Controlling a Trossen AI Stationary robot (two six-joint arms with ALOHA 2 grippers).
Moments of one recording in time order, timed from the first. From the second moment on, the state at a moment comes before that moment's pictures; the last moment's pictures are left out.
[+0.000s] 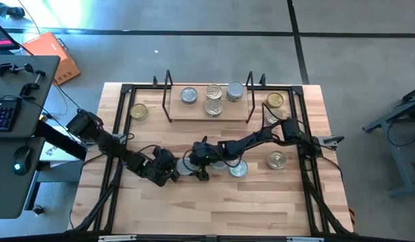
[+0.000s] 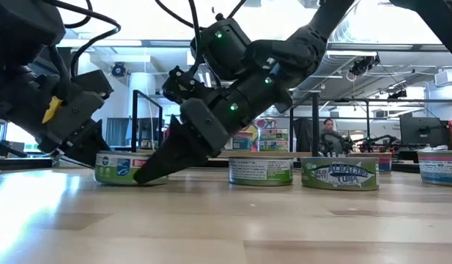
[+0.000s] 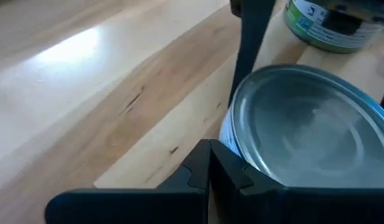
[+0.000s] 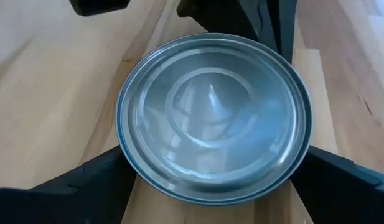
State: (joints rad) left arm -0.52 1.64 0.45 0.21 -0.79 -0.99; right arm 0.09 2.25 1.32 0.30 -0.11 -0.03
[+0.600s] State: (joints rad) left arm -0.63 1.52 0.46 -0.19 -0.77 -1.26; right arm 0.15 2.14 1.33 0.09 0.13 0.00
